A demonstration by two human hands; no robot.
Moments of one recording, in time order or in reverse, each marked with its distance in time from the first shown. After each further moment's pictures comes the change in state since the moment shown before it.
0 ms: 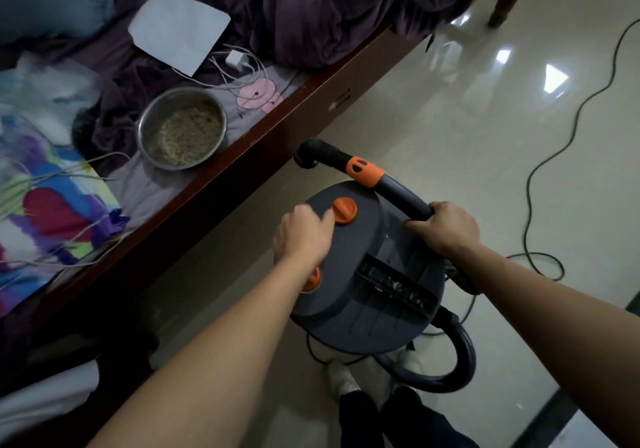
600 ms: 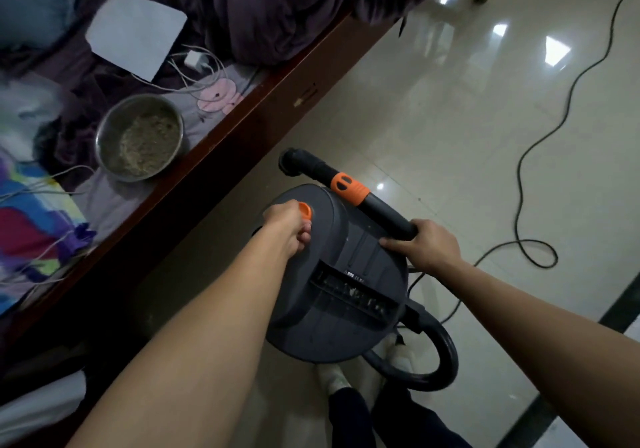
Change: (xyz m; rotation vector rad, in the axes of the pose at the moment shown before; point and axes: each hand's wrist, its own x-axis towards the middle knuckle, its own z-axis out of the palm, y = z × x) left_hand 0.020 0.067 0.035 -0.708 -0.291 -0.611; right_hand 0.009 0.062 0.011 0.167 -0.154 -0.017
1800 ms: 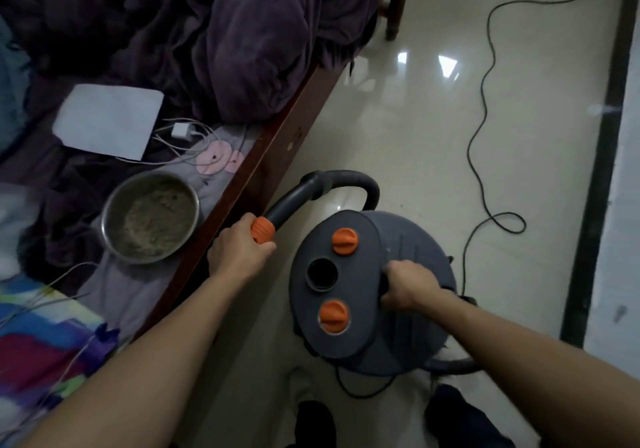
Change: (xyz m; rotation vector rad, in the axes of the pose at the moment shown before) left_hand 0.066 0.052 -0.173 1.056 0.111 1.001; right_hand -0.077 -0.128 0.067 -0.302 -0.123 0.030
